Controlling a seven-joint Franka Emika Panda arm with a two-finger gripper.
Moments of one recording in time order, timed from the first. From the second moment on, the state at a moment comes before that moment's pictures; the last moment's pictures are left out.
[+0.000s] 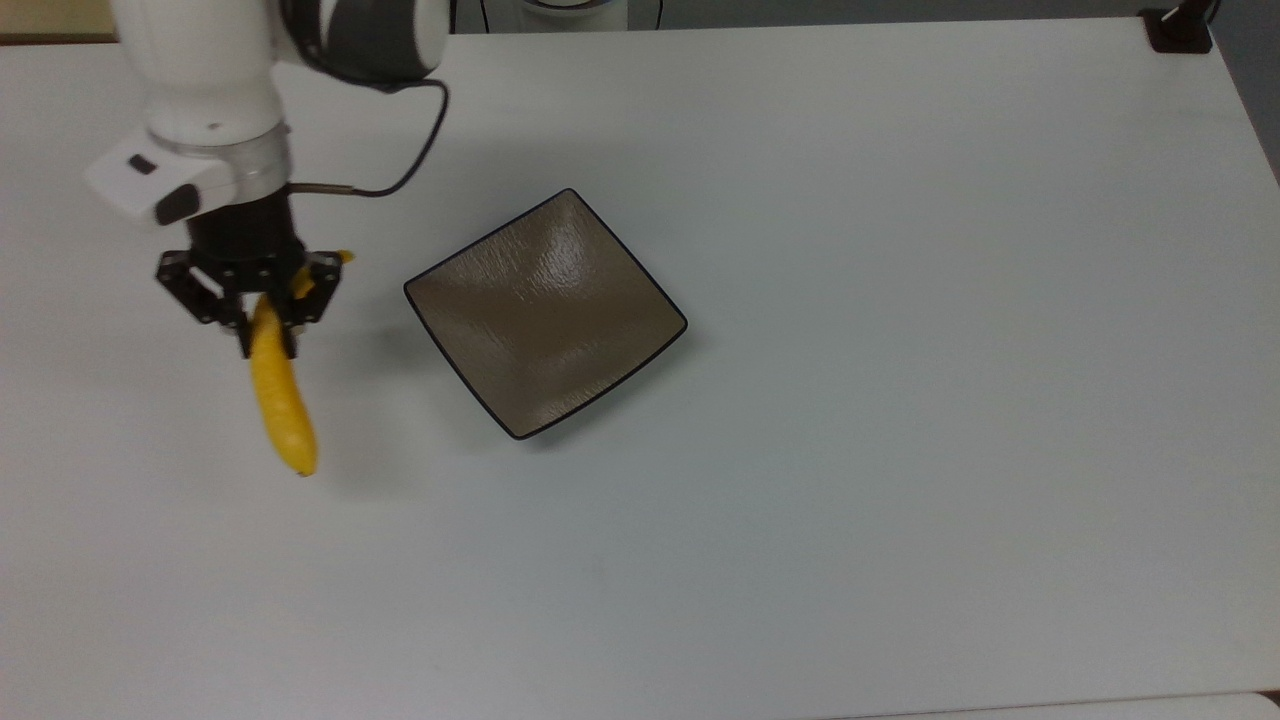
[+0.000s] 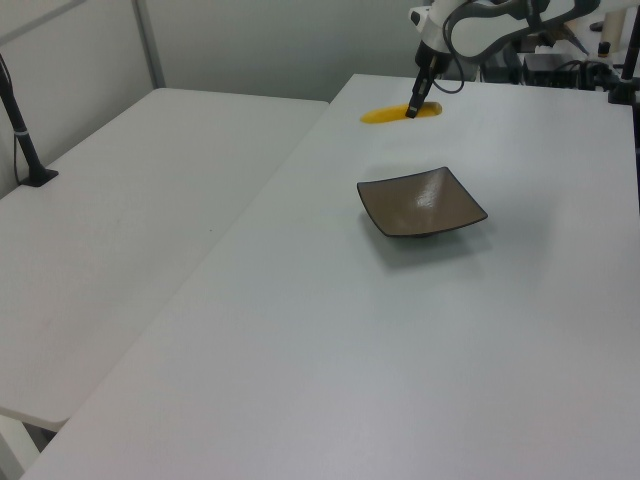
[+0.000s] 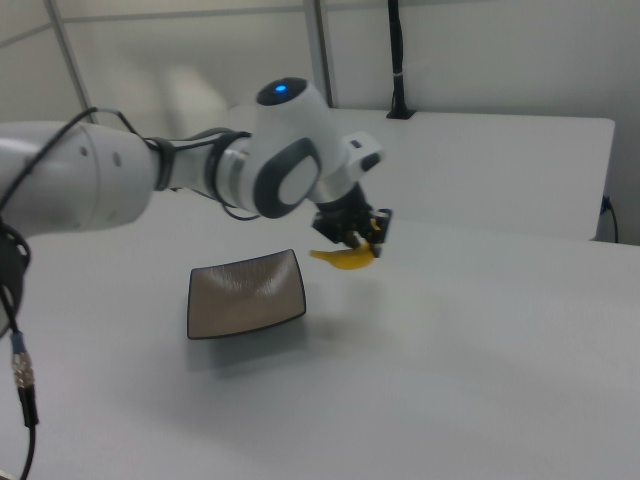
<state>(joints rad) -0.21 0.42 0.03 -1.59 -0.06 2.39 -0.36</state>
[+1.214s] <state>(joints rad) -0.11 0.22 0.12 -1.77 -0.02 2.13 -0.12</state>
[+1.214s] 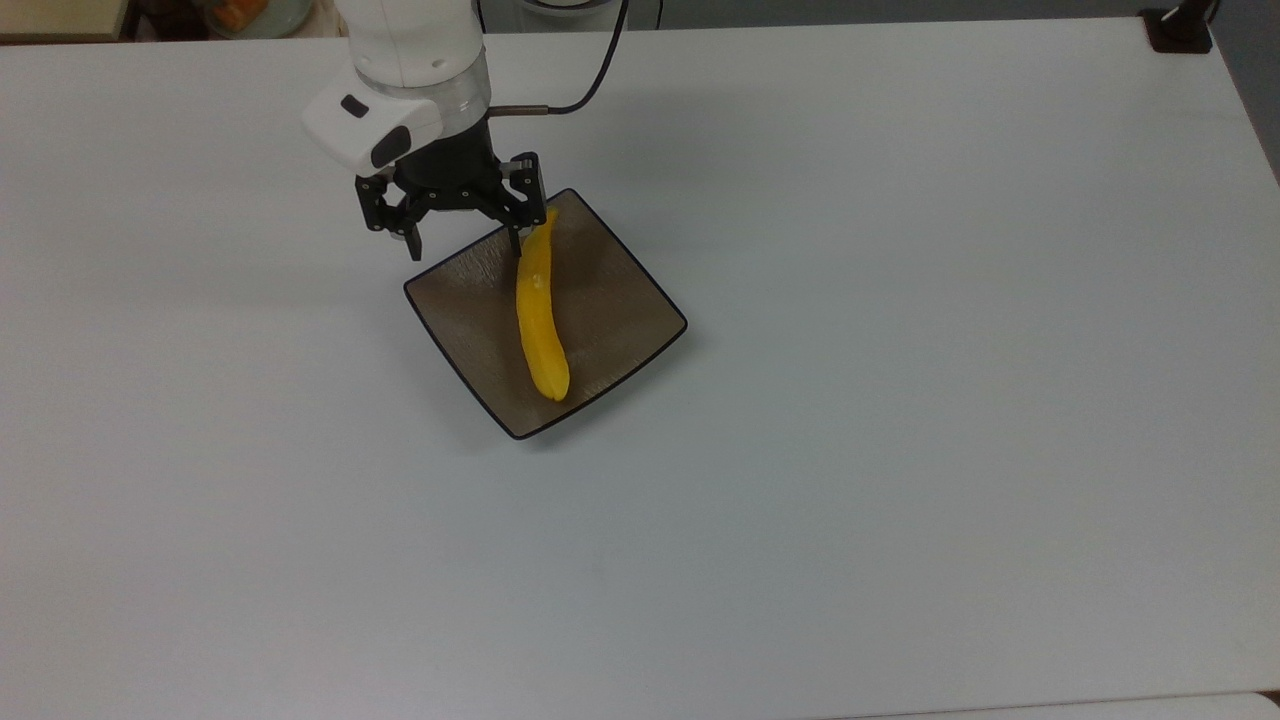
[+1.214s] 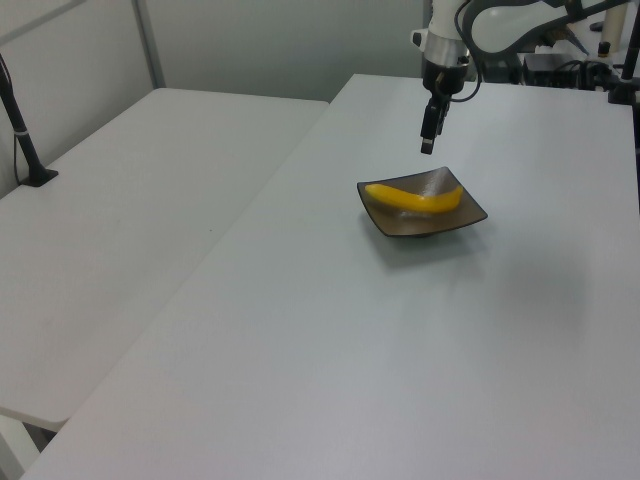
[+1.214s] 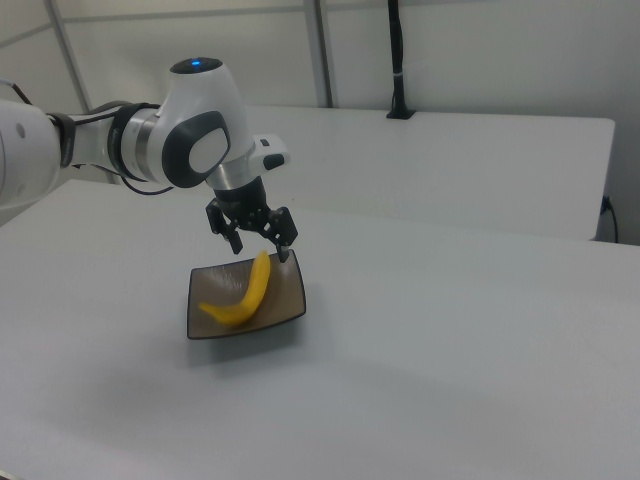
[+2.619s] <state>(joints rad) 0.02 0.06 -0.02 -1.74 -0.04 1.85 -0.08</state>
